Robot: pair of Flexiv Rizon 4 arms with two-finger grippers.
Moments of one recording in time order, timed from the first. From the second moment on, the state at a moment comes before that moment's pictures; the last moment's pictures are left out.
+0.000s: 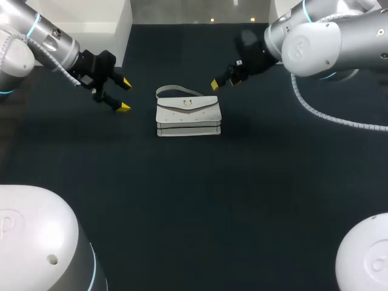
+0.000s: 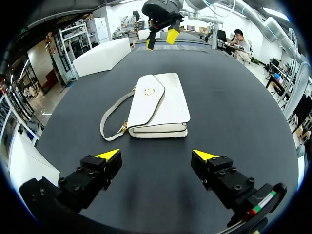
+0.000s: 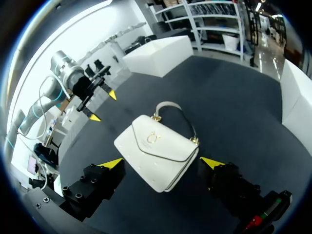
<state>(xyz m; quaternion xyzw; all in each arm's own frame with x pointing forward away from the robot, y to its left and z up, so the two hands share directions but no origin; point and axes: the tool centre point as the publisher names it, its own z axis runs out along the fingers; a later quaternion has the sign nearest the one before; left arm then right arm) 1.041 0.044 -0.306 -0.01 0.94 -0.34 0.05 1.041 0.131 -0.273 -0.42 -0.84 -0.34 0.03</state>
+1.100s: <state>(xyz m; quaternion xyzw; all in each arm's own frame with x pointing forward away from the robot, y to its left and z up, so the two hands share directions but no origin) 1.042 -0.005 -0.257 0.15 0.92 -0.32 0.15 0.986 0.149 -0.261 -0.04 -0.95 -0.24 -0.19</state>
